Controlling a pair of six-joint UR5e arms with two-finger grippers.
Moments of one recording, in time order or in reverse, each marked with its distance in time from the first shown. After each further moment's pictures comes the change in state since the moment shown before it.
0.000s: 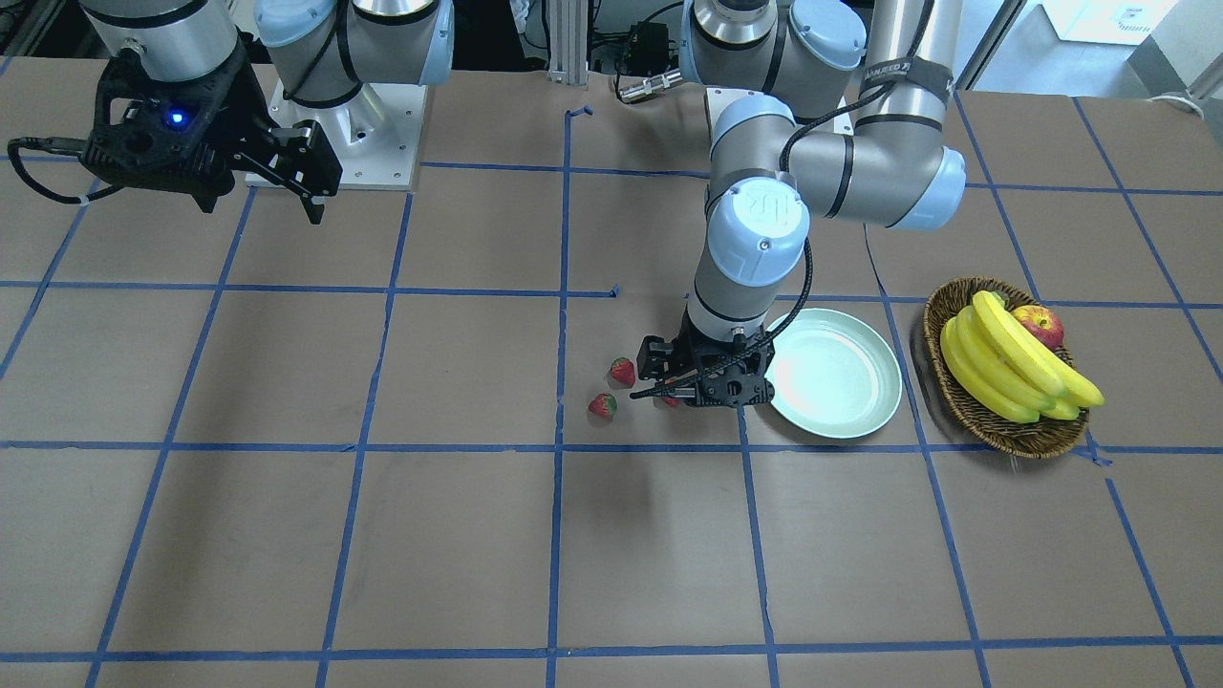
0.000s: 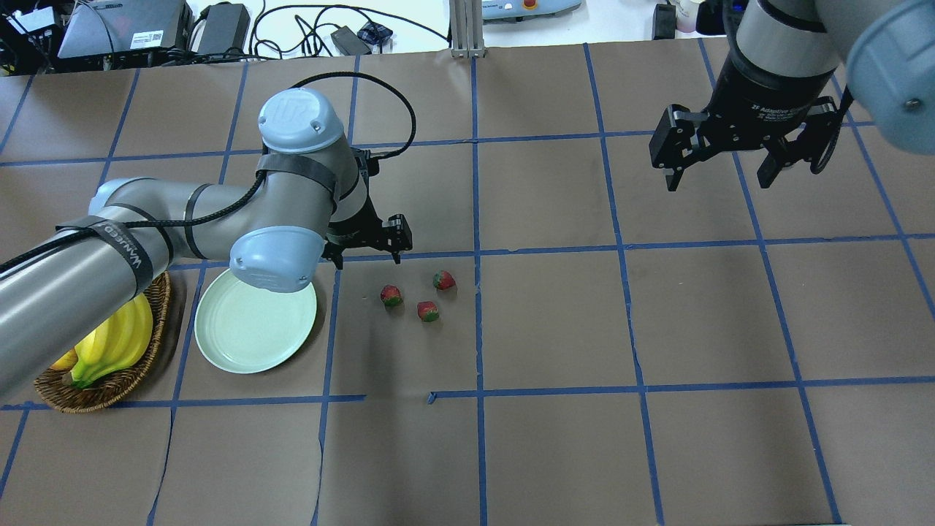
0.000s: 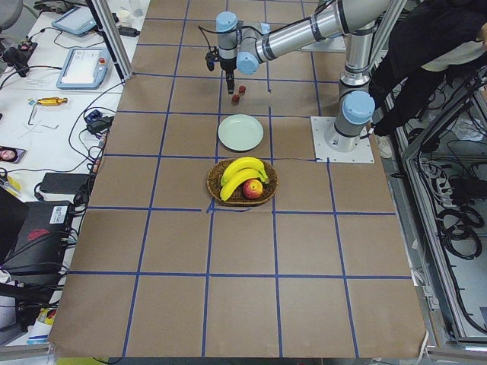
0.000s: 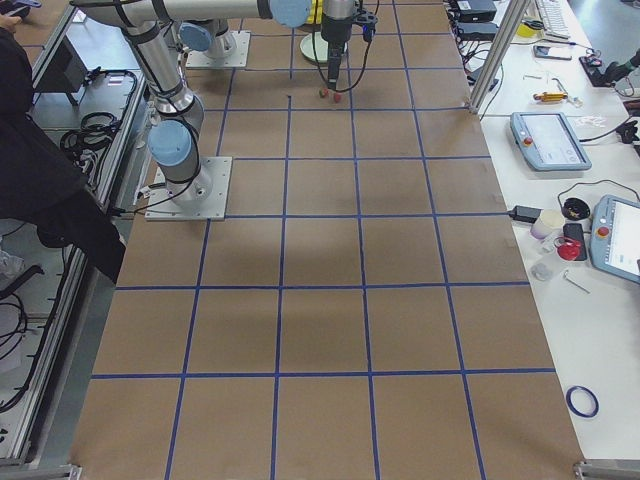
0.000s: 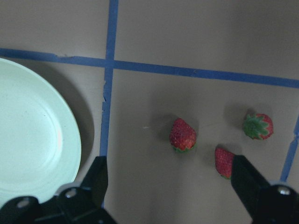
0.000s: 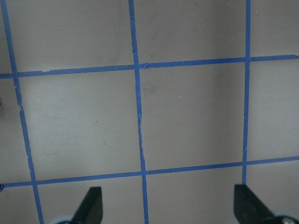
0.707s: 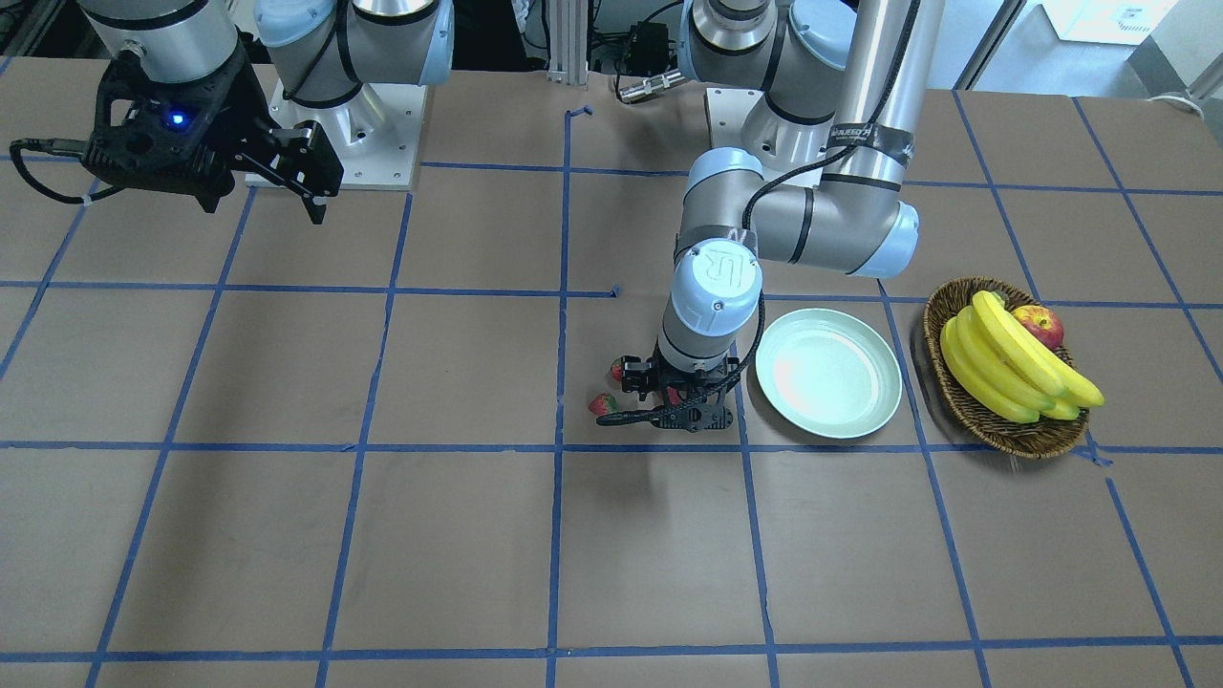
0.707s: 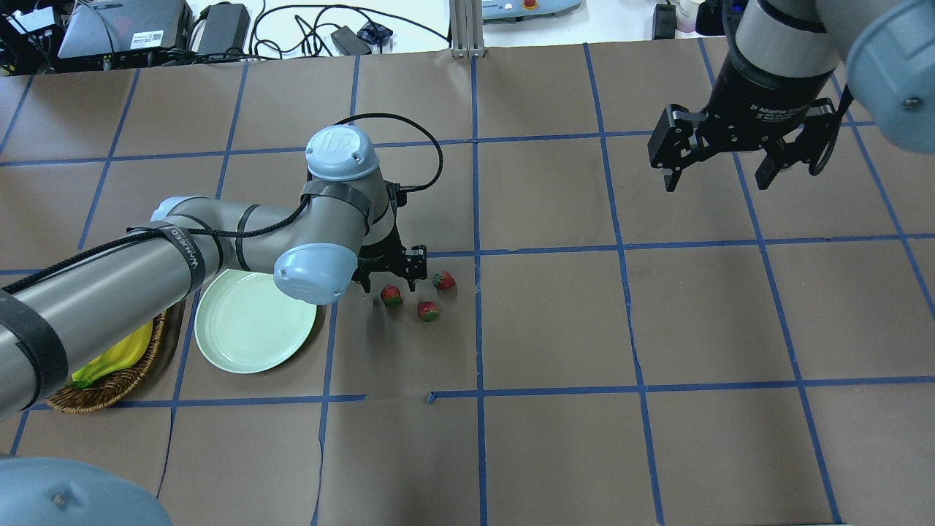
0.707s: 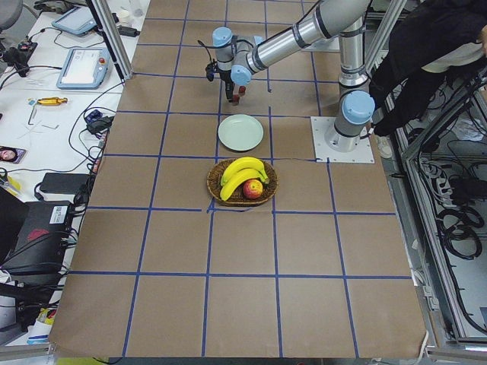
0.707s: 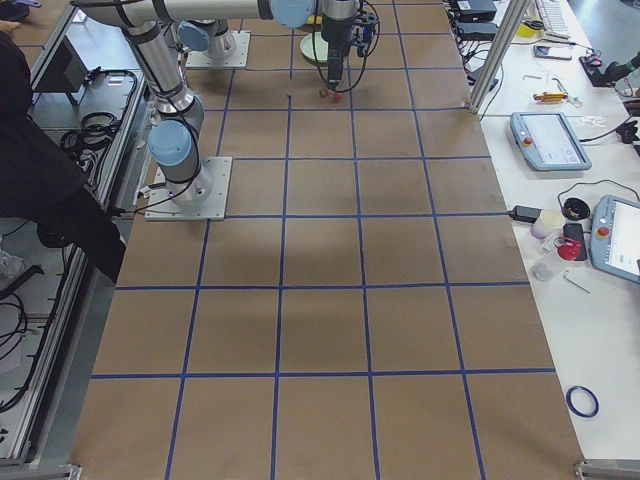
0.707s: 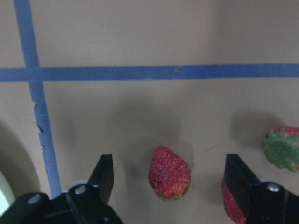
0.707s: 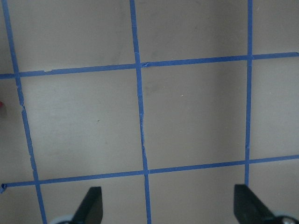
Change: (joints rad) left arm -0.037 -0.099 -0.022 0.027 -0.003 0.014; right arm -0.001 0.000 0.000 0.004 0.007 0.007
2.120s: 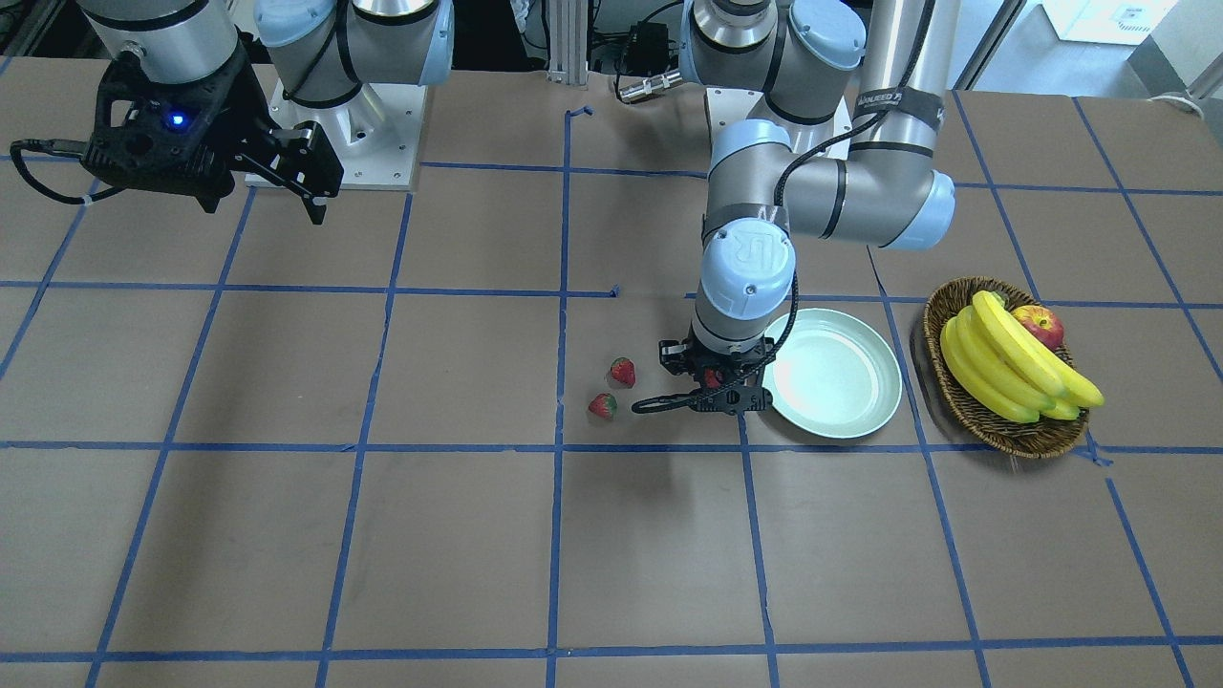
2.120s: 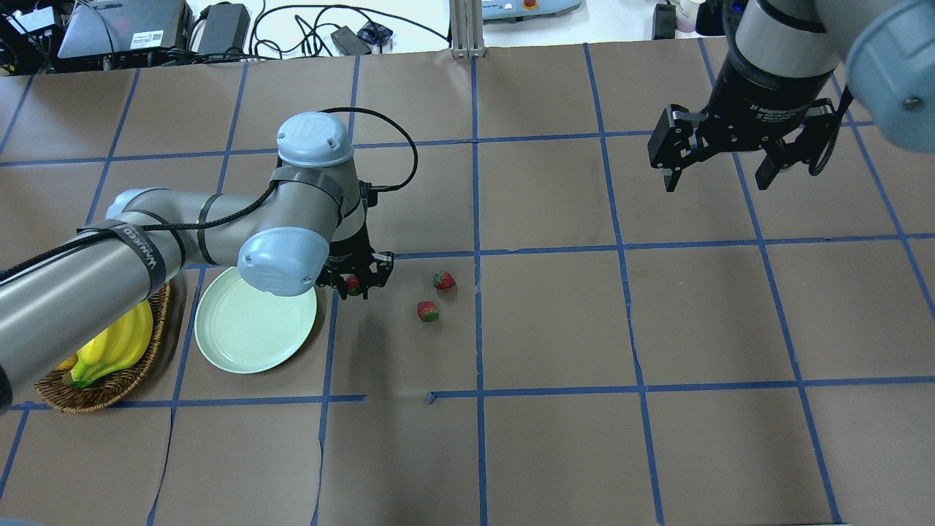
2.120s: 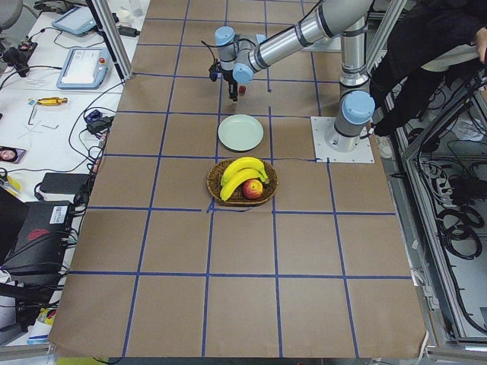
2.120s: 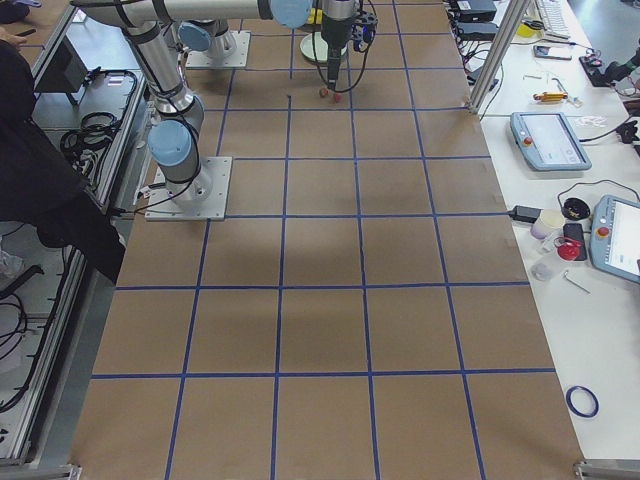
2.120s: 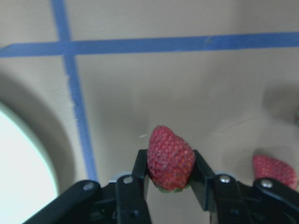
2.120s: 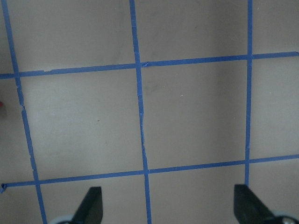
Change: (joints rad) left arm 0.074 0.097 0.004 -0.177 0.086 0.044; right arm 0.000 0.000 0.000 0.001 0.001 0.002
